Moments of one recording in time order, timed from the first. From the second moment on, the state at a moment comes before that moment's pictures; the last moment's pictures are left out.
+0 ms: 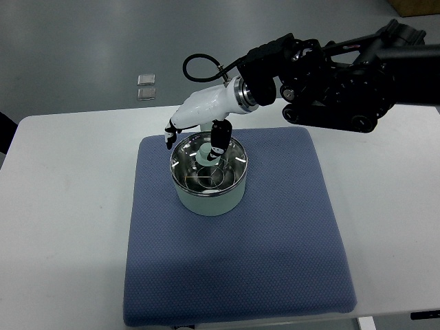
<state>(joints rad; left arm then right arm) -0.02 0.00 -0.05 -0.16 0.00 -0.02 0.04 1.70 -0.16 -0.43 1.07 -1.15 0.16 0.31</state>
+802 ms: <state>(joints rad) -0.02 0.00 -0.05 -0.16 0.00 -0.02 0.04 1.66 -0.12 -0.48 1.02 -1.24 0.12 0.29</state>
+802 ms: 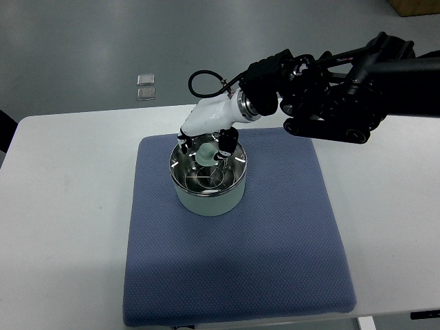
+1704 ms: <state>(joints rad) -0.02 0.00 -0.05 -0.16 0.00 -0.02 0.04 1.65 -0.13 -0.48 1.01 -1.25 0.12 0.29</state>
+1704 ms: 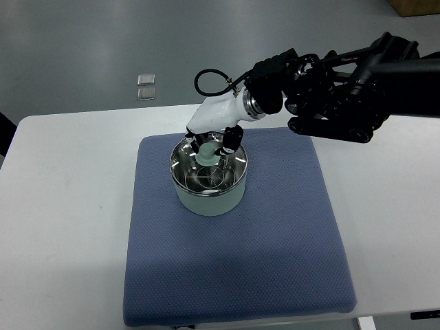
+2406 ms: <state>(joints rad) -0.02 0.00 -0.05 -0.16 0.00 -0.02 0.04 1.66 -0.13 -0.48 1.01 -1.24 0.11 0.29</state>
